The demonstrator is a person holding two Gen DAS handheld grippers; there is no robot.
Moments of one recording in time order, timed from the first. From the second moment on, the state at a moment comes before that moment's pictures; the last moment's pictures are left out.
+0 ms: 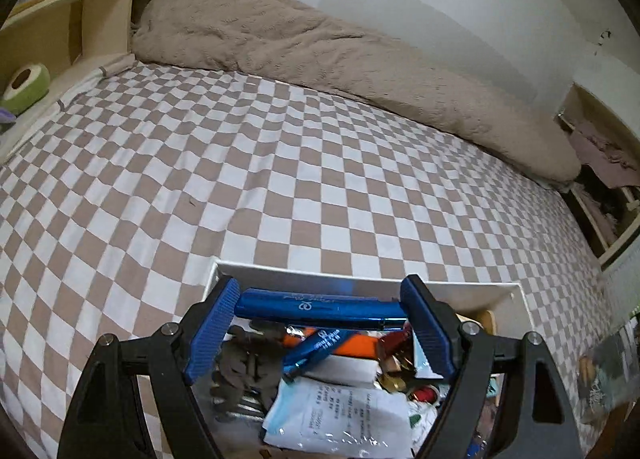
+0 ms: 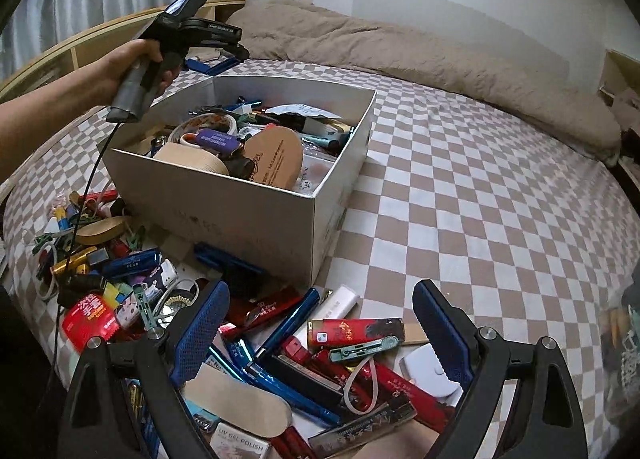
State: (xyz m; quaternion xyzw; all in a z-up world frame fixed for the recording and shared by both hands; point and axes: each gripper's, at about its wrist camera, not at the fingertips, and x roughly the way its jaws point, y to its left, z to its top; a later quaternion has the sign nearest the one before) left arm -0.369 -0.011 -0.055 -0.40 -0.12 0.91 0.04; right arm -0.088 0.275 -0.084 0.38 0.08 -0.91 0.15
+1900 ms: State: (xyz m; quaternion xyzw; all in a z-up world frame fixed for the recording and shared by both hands) left arm -0.171 -0.040 0.032 -0.33 -0.07 0.94 0.05; right arm -0.003 0.234 0.024 0.27 0.04 -0.95 0.13
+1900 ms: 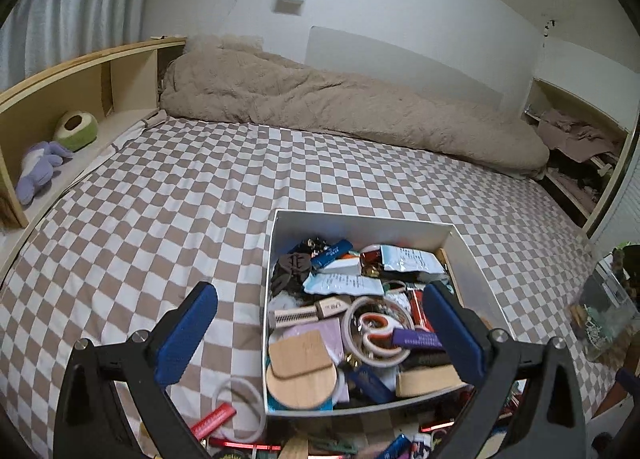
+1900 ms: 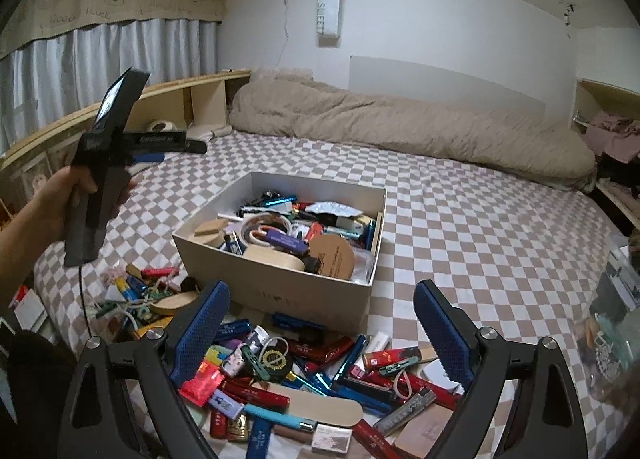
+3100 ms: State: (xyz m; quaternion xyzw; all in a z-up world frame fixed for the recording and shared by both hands) left arm -0.011 -0.046 0.052 -0.25 -0.01 0.97 0.04; right arm 0.026 0.236 0.038 0.23 0.02 -0.97 0.08
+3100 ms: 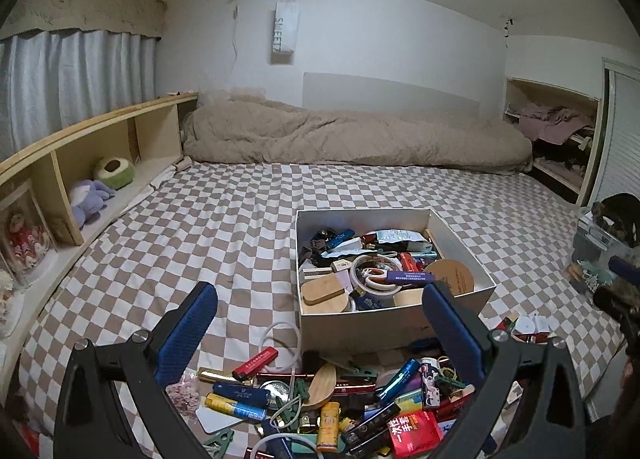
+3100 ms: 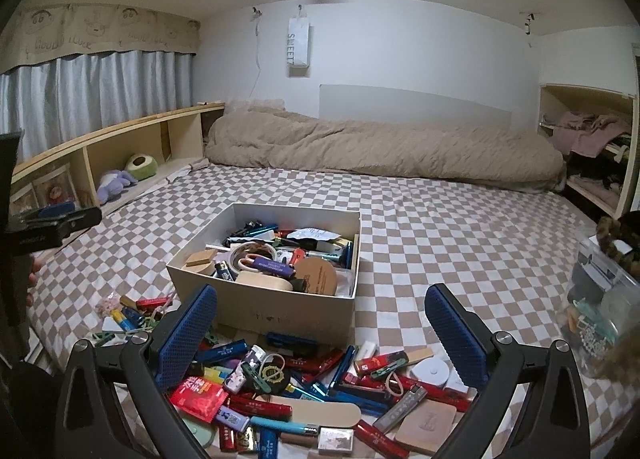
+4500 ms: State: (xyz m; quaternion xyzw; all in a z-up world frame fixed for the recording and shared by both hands) left arm -0.038 -0.203 -0.076 -0.37 -0.12 0.91 -0.12; right arm -0.004 0.359 -0.064 0.34 -0.05 -0.94 -0.07
